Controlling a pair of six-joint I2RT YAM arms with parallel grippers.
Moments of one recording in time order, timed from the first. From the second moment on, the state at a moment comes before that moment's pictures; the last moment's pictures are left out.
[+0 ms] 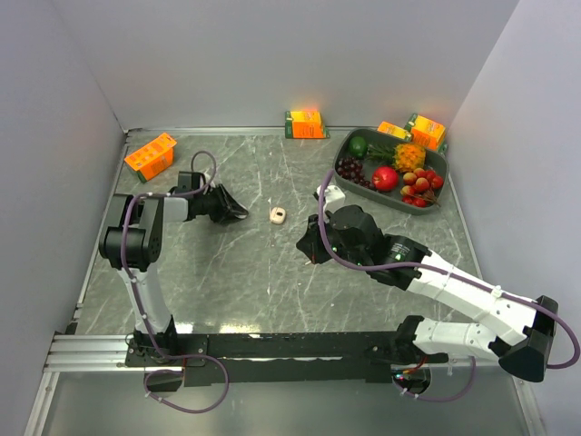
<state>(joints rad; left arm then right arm) -0.10 1.97 1.03 0.11 0.67 -0.73 0.96 1.05 0.99 -0.45 0.11 0.50</state>
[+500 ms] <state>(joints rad) -0.04 1.87 0.93 0.02 0.71 -0.69 0.96 1.04 0.99 -0.45 0.11 0.53</state>
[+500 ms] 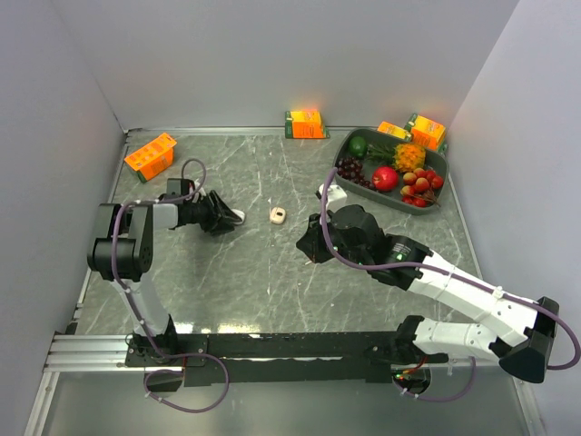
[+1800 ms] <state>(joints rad) -0.58 1.42 0.91 -0.17 -0.15 -0.77 0.89 1.19 1.00 -0.47 0.29 0.52</state>
